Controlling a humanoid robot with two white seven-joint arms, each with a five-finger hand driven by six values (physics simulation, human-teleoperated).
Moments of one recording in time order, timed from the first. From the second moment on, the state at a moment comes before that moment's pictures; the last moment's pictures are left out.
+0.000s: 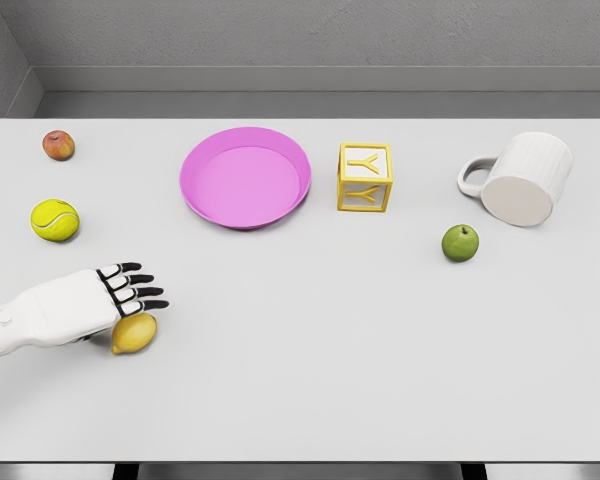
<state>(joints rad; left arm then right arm) 0.05 1.00 -0.26 -1.80 -0.83 -0.61 -0.14 0.03 0.00 -0.03 0.06 0.15 -0.27 -0.03</state>
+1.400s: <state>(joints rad) 0.08 0.98 -0.26 -1.80 -0.84 -0.61 -0.12 0.03 0.00 -0.03 0.06 0.15 -0.27 -0.03</state>
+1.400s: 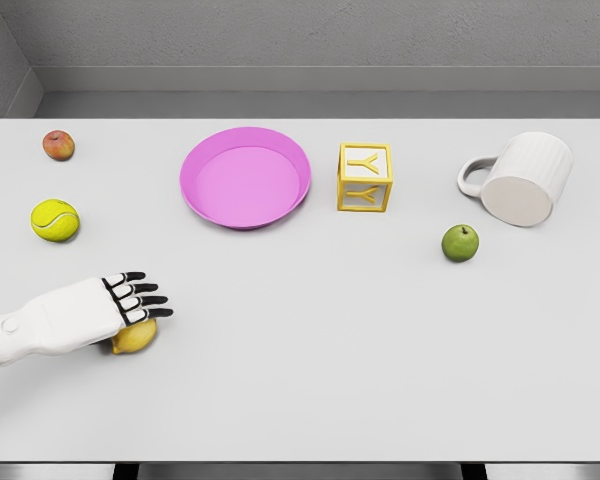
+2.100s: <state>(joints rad) 0.08 1.00 -0.20 -1.80 -0.76 -0.61 -0.14 0.03 0.00 -0.03 0.06 0.15 -0.27 -0.03</state>
